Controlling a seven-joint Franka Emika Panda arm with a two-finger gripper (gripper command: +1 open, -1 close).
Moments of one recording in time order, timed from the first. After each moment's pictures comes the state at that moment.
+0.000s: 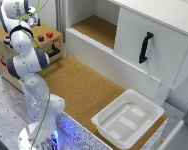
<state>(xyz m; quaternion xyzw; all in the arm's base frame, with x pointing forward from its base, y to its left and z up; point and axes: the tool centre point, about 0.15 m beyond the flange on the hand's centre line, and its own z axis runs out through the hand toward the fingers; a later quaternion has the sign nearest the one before) 0.205 0.409 0.557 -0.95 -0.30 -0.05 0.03</state>
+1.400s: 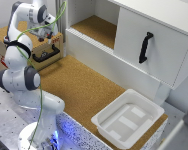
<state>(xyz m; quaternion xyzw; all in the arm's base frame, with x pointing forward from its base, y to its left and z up) 0.232 0.206 0.554 -0.98 -0.17 -0.07 0.04</state>
